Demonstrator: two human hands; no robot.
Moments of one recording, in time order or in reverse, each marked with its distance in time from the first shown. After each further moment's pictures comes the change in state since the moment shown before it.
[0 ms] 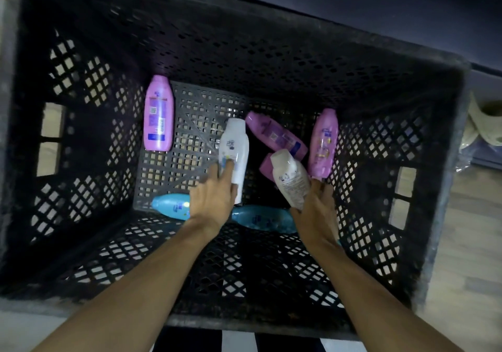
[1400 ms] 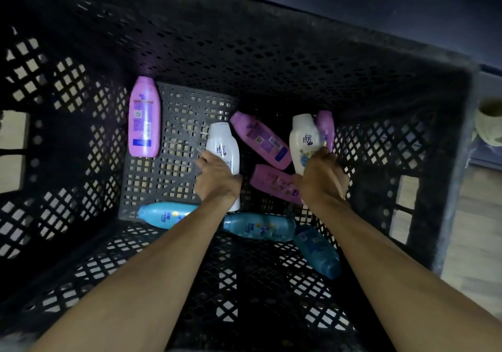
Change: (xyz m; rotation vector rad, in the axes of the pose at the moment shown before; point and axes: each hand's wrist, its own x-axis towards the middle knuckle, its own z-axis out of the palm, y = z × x) left_hand 0.061 0.036 0.007 -0.360 -0.135 -0.498; right_hand 0.074 -0.025 -0.042 -0.206 0.008 0.014
